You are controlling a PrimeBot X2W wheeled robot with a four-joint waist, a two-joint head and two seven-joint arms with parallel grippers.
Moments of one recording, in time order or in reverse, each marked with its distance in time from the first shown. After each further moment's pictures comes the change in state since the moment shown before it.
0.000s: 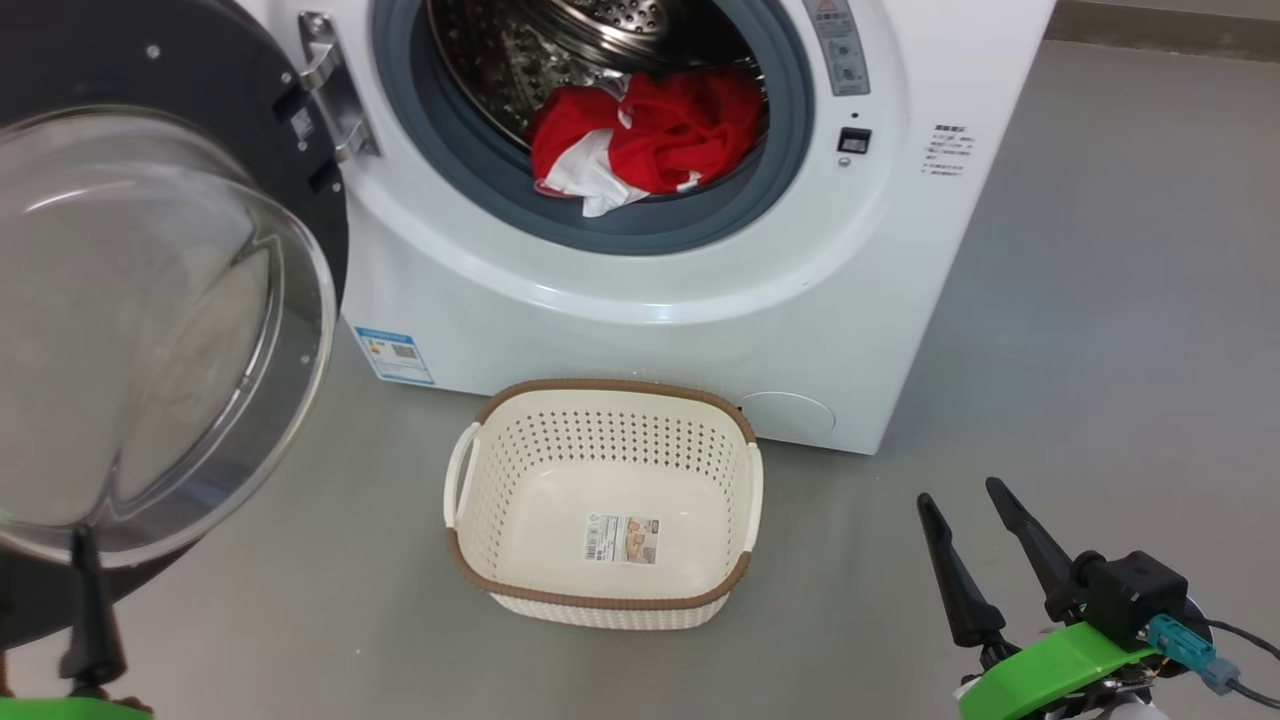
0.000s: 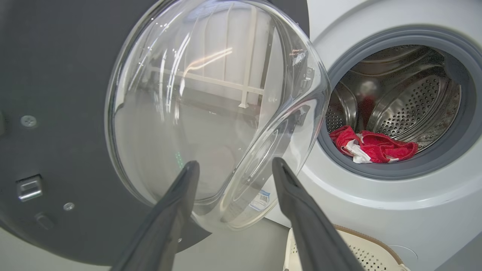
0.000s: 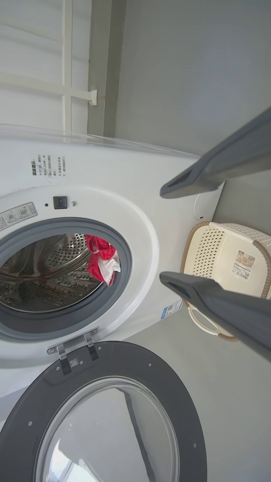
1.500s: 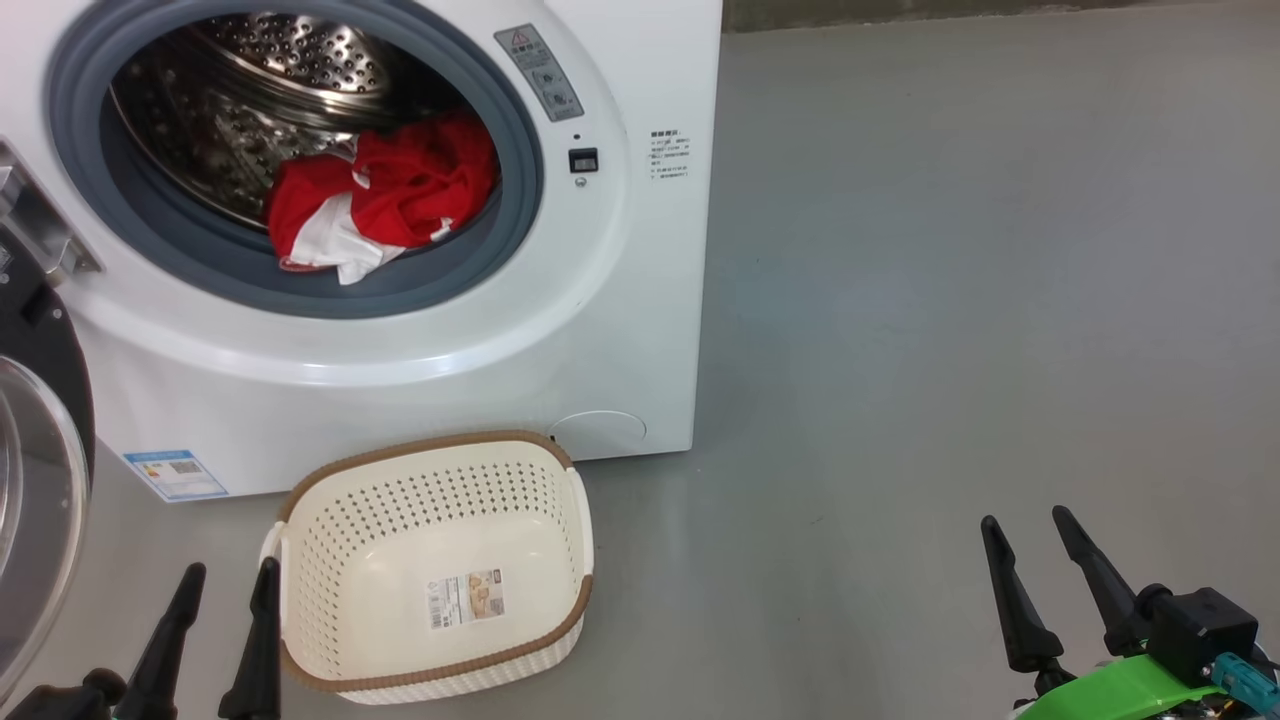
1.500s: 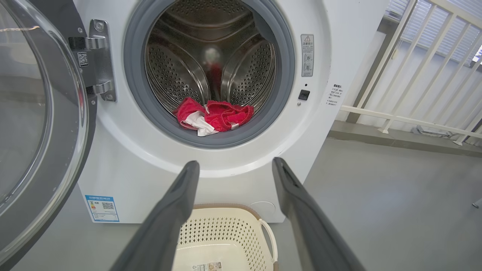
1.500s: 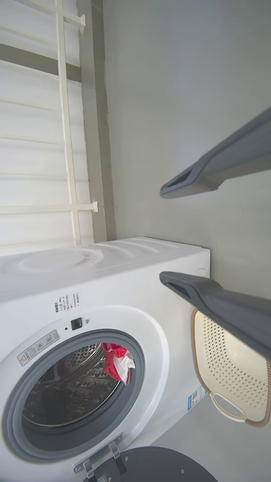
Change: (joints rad) left arm 0.139 0.009 -0.268 -0.207 -0.067 0.000 0.000; right arm 0.082 0.000 -0.100 -0.051 0.000 0.000 0.000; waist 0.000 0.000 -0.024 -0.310
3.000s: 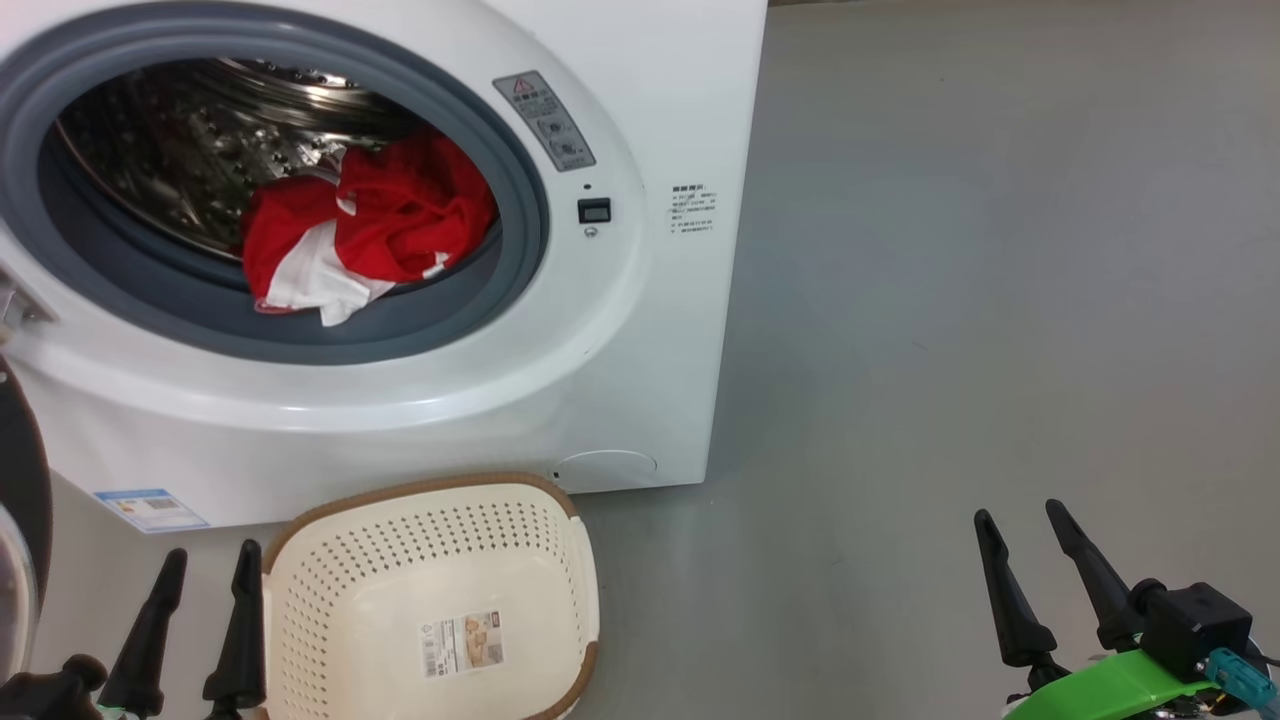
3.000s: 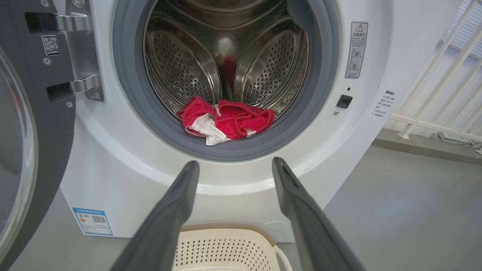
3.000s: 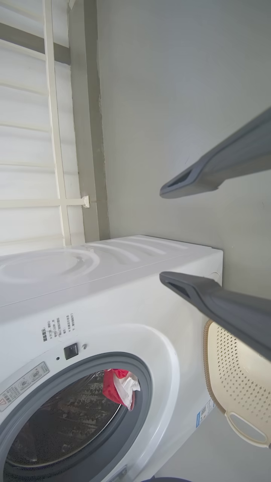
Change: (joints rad) left arm -0.030 -0.007 0.024 0.021 -0.017 0.000 0.000; right arm -0.007 0.008 0.003 -0.005 -0.004 0.000 0.000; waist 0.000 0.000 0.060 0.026
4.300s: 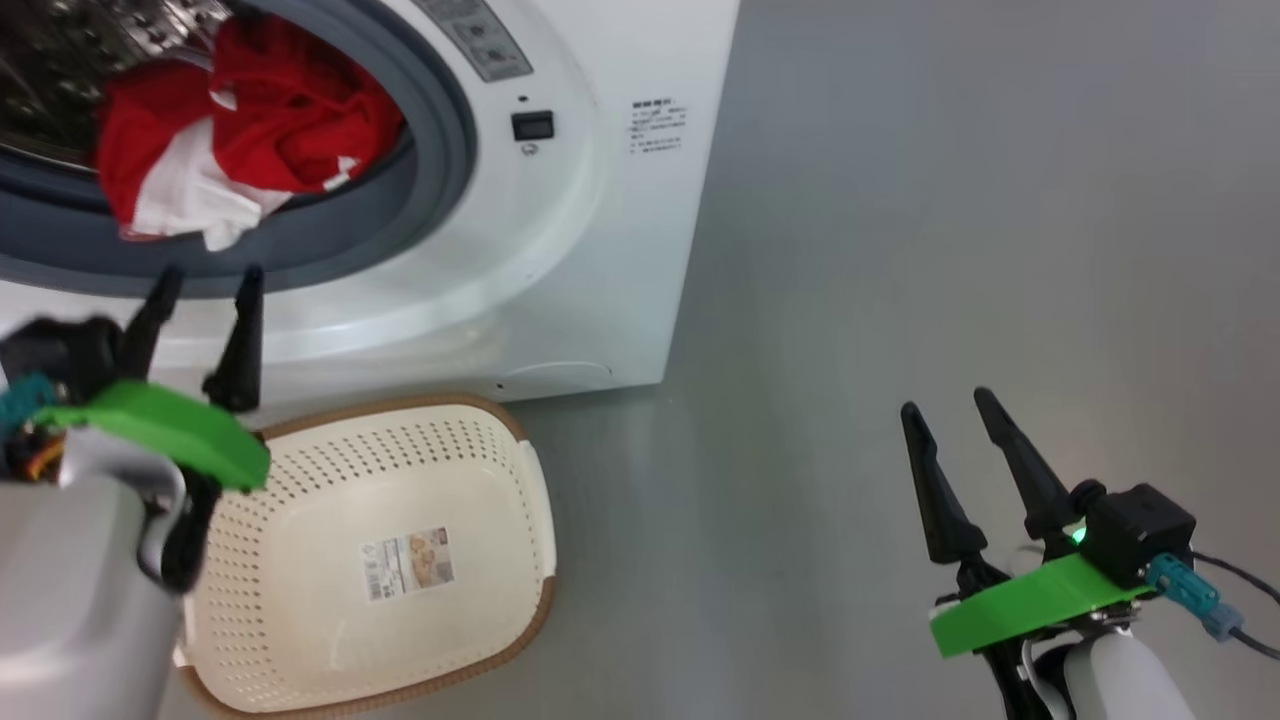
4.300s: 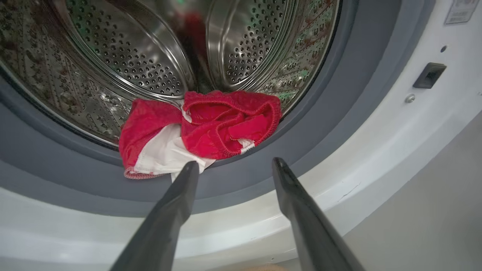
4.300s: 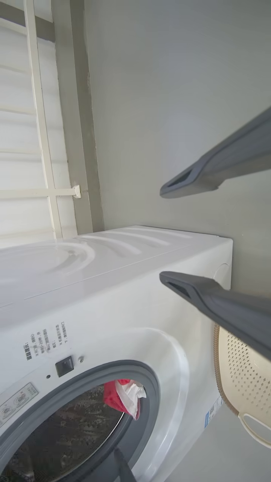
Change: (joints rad) left arm -0.658 0.072 -0.266 0.501 0.004 0.000 0.036; right arm -0.156 0.065 0.067 -0.015 -0.010 0.000 0.000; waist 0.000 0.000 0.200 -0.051
